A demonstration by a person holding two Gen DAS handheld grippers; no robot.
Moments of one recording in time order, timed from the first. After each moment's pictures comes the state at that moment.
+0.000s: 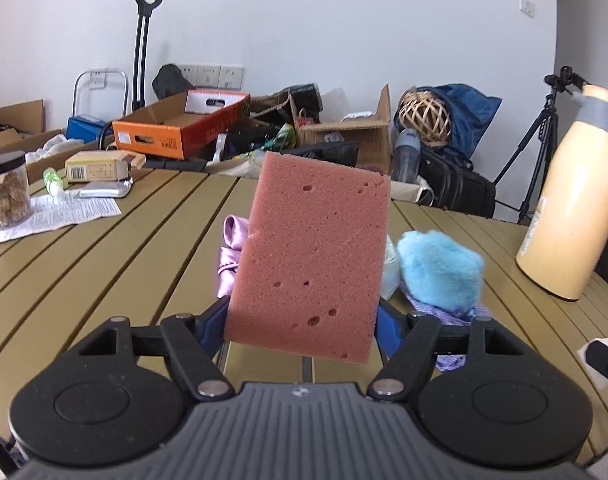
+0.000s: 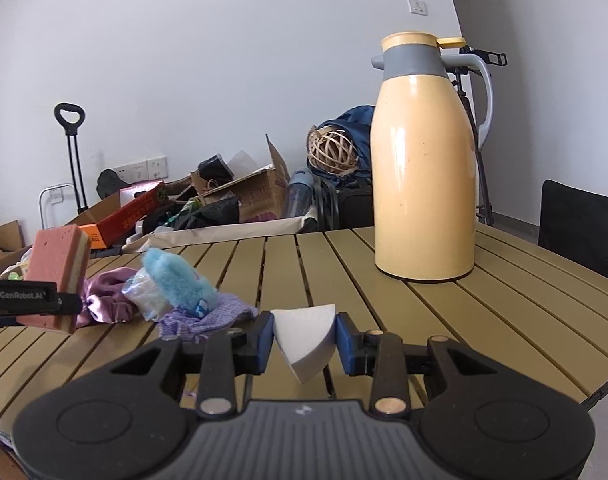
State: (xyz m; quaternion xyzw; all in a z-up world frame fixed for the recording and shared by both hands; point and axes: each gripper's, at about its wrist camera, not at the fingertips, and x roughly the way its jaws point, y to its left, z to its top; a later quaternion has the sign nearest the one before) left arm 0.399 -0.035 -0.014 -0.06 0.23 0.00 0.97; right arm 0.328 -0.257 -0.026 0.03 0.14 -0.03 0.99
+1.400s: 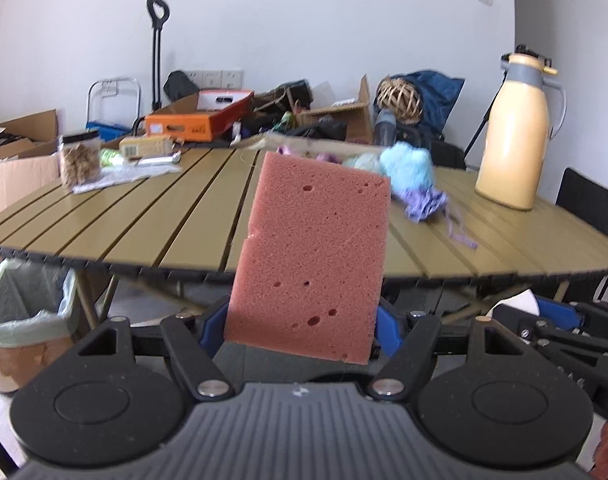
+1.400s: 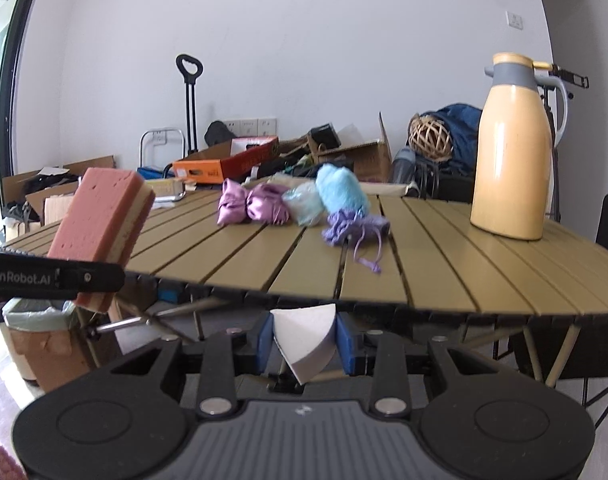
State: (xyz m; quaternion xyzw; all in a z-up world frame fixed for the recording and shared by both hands) left arm 0.203 0.009 -0.050 -0.02 0.23 -0.02 0.97; right arm 0.192 -0.169 -0.074 -0.04 0.18 0.09 0.98
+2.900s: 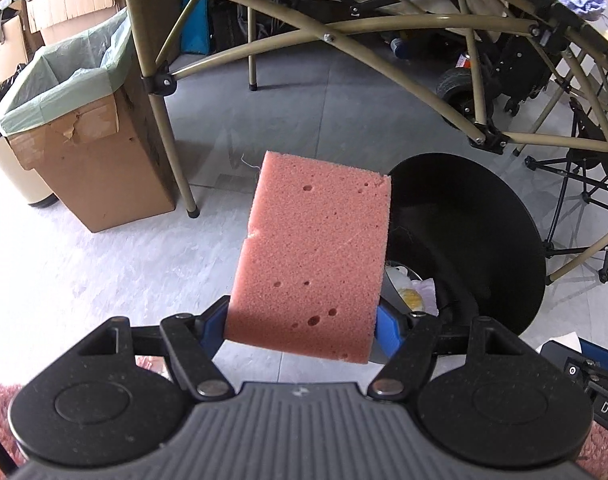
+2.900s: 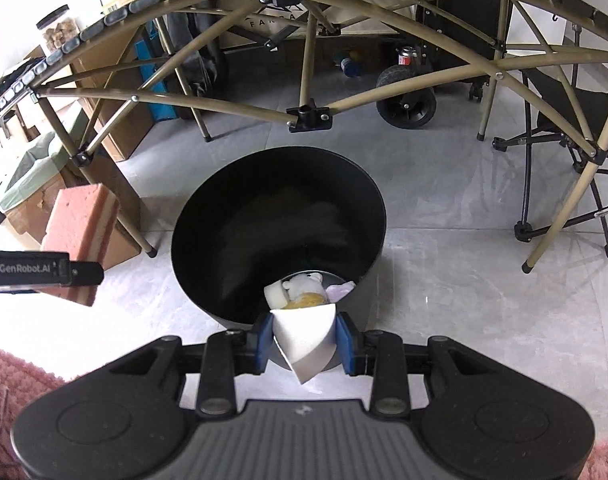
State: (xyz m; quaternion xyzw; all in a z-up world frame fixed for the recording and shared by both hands) left arm 0.214 0.068 -0.179 -0.07 0.51 0.08 0.85; right arm 0.196 -0.155 -0.189 0.03 0.48 0.08 0.87
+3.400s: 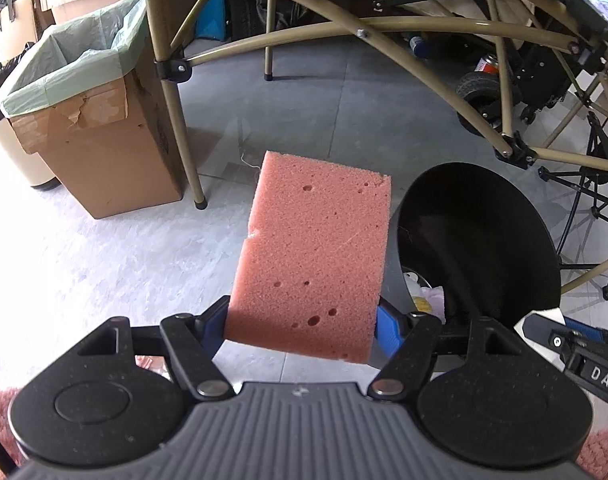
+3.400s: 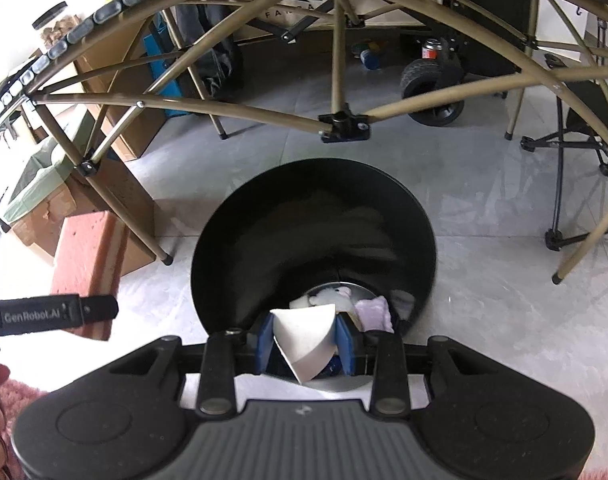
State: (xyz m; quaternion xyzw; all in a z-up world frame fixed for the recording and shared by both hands) left arm 0.231 0.086 -0.188 -0.10 0.53 0.09 0.84; right arm 0.246 -0.123 -0.195 0.03 0.50 0.10 0.86
